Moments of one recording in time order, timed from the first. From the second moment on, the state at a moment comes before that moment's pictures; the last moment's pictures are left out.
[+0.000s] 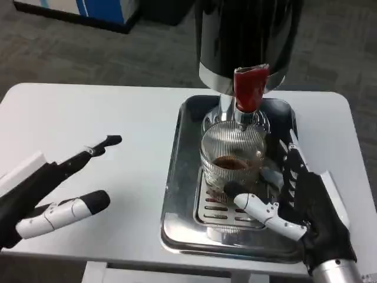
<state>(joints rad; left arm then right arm) -0.11 0.69 0.26 0.03 -0.02 -0.42 -0.57 -0.08 -0.03 0.09 -0.12 -0.13 -0.14 -0.03</state>
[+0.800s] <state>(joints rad) -0.11 0.70 0.26 0.04 -0.02 -0.41 -0.57 -0.25 -0.06 0.09 0.09 -0.20 -0.24 -0.06</state>
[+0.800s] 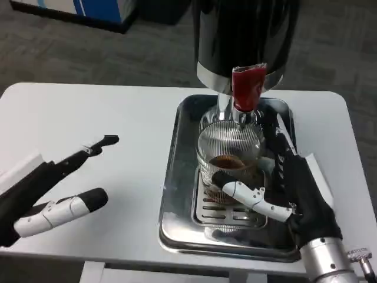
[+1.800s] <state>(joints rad) -0.15 0.70 0.26 0.09 0.01 -0.41 -0.57 -0.27 -0.05 0.10 0.13 -0.24 -0.26 -0.11</state>
